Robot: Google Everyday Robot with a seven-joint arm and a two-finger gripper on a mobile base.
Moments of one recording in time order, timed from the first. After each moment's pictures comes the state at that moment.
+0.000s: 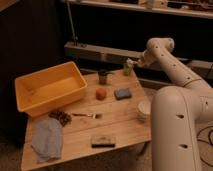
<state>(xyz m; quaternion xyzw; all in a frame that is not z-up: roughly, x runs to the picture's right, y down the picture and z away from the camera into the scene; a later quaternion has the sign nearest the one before) 0.249 -0.170 0.940 -0.08 -0.01 0.50 0.86</state>
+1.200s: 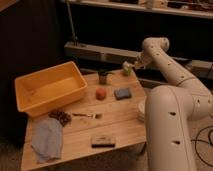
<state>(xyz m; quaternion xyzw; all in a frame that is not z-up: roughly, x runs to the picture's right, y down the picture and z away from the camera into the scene) 0.233 -0.157 0.948 -0.12 0.01 0.48 0.87</state>
